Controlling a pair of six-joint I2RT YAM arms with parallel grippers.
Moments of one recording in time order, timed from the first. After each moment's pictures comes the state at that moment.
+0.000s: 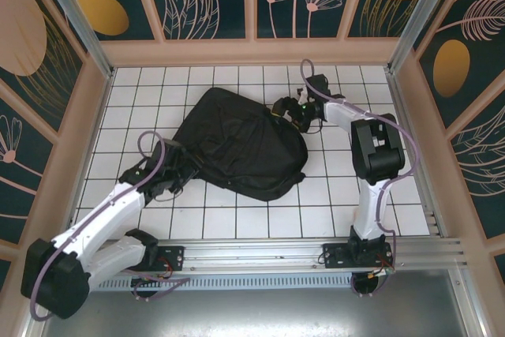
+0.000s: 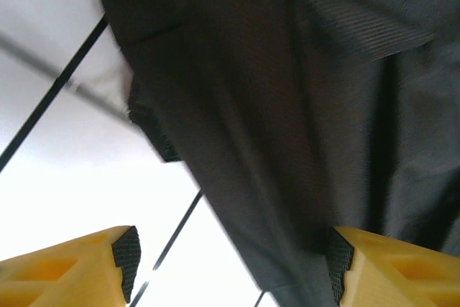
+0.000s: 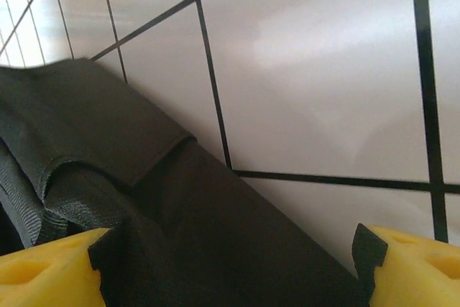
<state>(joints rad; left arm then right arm) -0.44 1.02 0.63 -0.54 0.01 -1.17 0.28 2.00 1.37 -0.34 -0.56 0.69</state>
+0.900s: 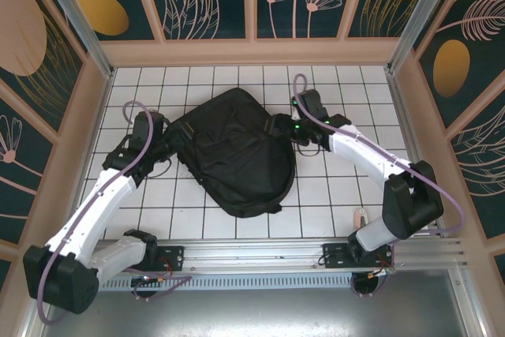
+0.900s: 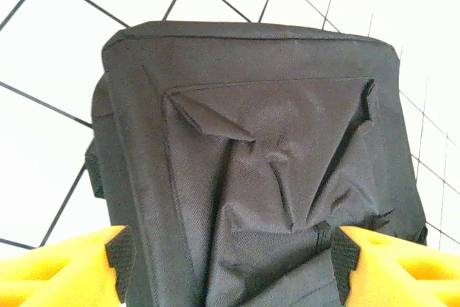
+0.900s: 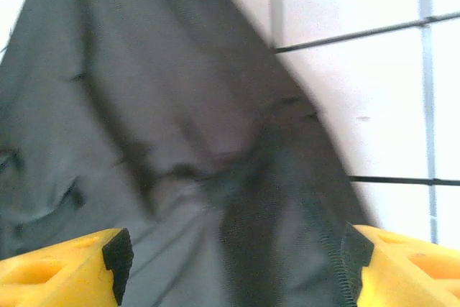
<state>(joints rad) -0.30 1.02 0.86 -0.57 -0.03 -0.89 0.57 1.51 1.14 -0.46 -0.17 0.67</state>
